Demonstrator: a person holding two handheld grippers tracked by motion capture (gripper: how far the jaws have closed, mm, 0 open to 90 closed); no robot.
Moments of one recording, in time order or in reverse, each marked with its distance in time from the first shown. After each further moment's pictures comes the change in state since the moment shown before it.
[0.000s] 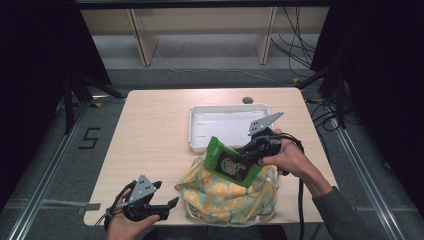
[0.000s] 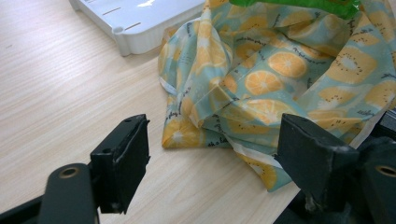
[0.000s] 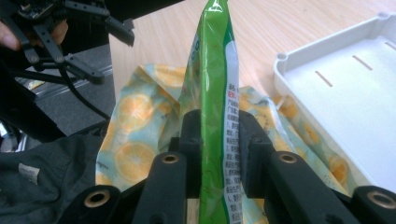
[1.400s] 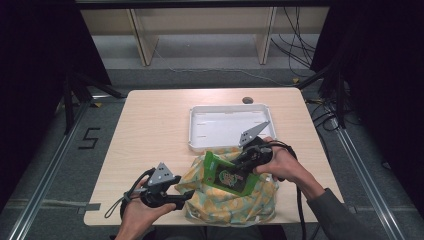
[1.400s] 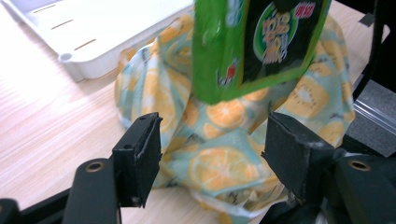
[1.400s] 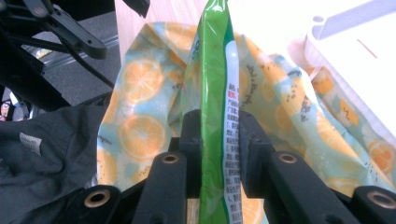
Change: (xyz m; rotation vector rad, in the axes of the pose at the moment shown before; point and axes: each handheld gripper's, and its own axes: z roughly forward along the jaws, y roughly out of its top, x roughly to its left) left arm -0.013 0.043 0.019 0.063 -0.101 -0.002; right arm 0.006 -0.010 0.028 0.114 0.054 -0.031
